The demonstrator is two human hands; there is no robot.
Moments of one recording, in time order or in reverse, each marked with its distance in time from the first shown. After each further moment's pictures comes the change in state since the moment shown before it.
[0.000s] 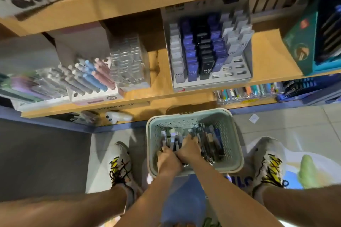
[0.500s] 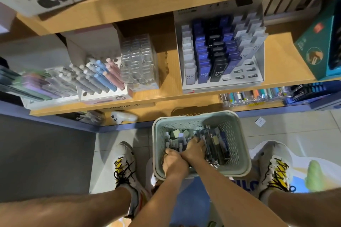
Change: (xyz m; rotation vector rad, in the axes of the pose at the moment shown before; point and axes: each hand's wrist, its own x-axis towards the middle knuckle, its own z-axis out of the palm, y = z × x) left_hand -0.003 0.000 0.000 -0.102 0.010 -0.045; right_hand 0.010 -0.005 0.013 0.058 0.057 0.106
